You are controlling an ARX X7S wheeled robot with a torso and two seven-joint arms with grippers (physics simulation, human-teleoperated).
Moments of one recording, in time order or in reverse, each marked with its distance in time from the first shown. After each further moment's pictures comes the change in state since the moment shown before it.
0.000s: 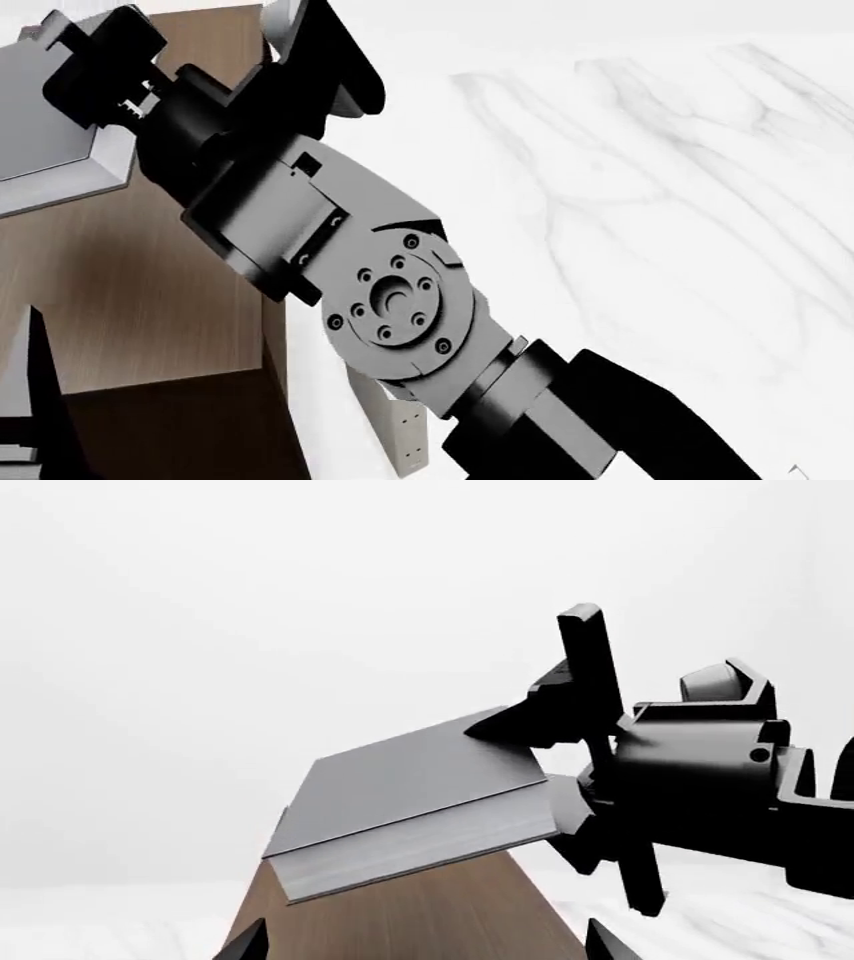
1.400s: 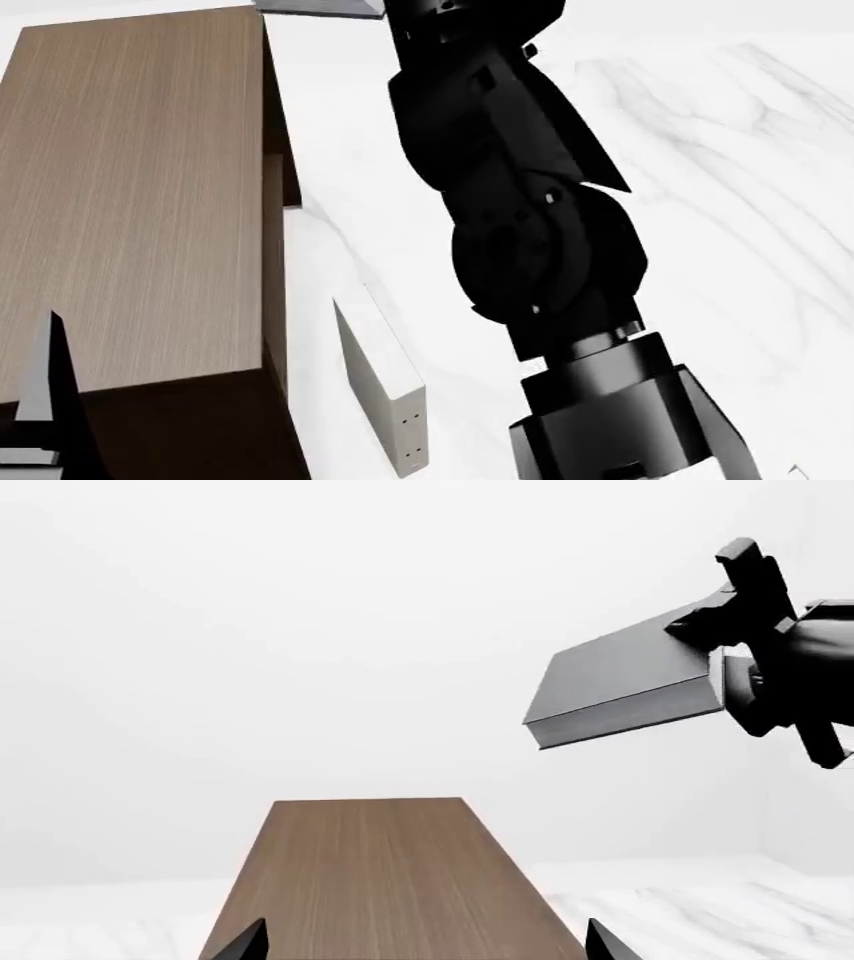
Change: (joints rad) left arm 0.000 0.034 0.014 -0.019 0.038 -0.007 0.037; right arm -0.037 0.017 0.567 0.114 -0.813 0.055 0.010
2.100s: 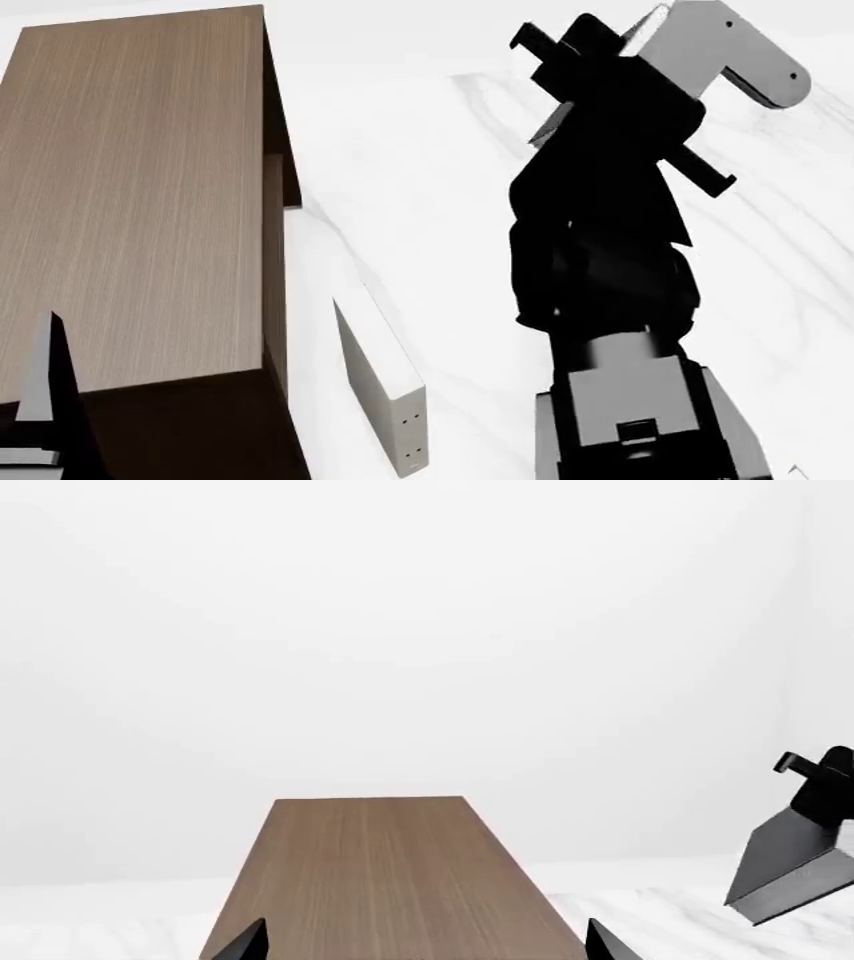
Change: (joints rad) left arm 0.007 0.012 -0.009 -0.004 0.008 -0.001 0.015; right arm 0.064 -0.026 0.221 0.609 -0.601 -0.138 0.132
